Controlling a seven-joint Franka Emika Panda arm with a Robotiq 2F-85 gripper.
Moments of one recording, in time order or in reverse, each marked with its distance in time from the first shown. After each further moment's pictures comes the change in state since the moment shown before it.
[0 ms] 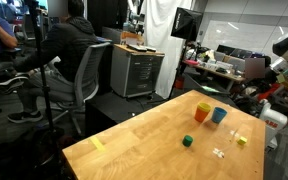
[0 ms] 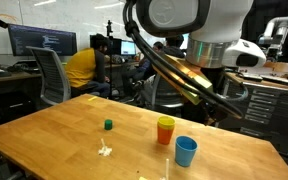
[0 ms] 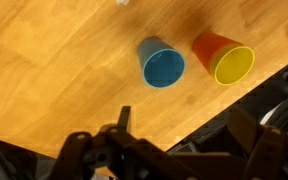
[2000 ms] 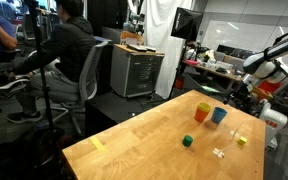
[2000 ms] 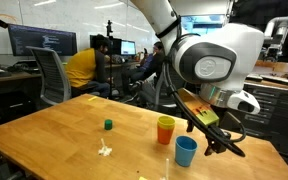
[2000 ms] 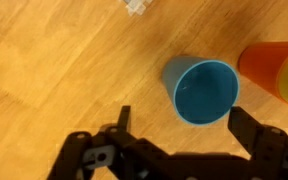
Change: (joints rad) arm -0.004 0.417 0.000 0.449 -0.276 -0.219 0.383
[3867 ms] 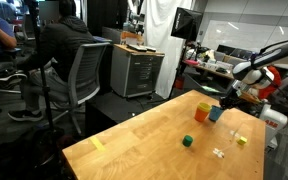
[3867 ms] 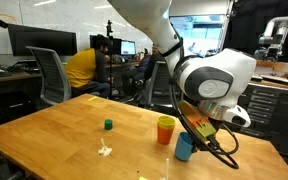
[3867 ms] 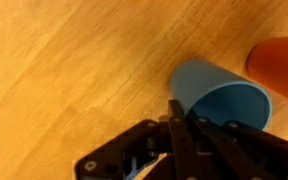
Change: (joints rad) arm -0.016 0.184 0.040 0.216 -0.026 -0.067 0.023
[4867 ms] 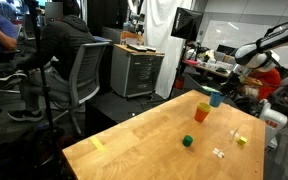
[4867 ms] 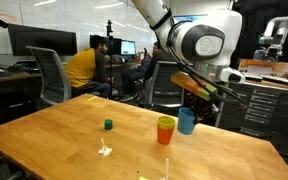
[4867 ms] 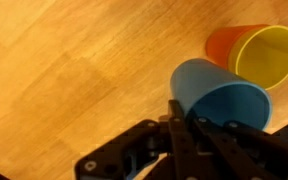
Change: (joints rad) arm 0.073 -0.174 -0.011 -0.075 -0.114 -0.004 0.000
